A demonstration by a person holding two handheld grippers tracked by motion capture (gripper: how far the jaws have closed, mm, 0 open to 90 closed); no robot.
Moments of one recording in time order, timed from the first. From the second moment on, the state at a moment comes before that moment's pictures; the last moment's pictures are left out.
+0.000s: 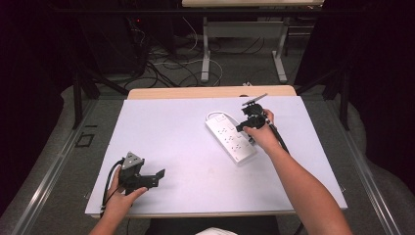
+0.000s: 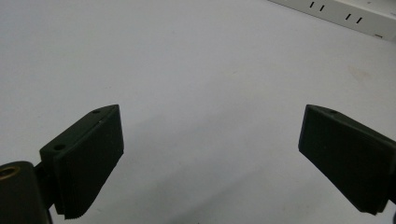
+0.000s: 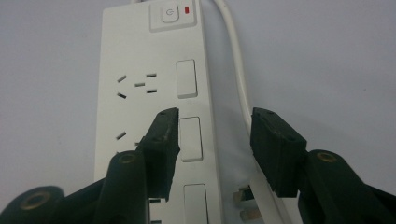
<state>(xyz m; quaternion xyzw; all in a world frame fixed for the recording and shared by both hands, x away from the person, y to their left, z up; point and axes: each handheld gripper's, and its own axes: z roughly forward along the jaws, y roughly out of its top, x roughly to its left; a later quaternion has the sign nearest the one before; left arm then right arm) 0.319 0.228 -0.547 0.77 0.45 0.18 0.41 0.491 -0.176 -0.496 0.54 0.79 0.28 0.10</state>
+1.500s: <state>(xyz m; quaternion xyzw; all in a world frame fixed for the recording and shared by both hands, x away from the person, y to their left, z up) 0.318 0.229 -0.547 0.77 0.46 0.18 0.41 0.490 -0.167 -0.514 0.54 0.80 0.26 0.08</state>
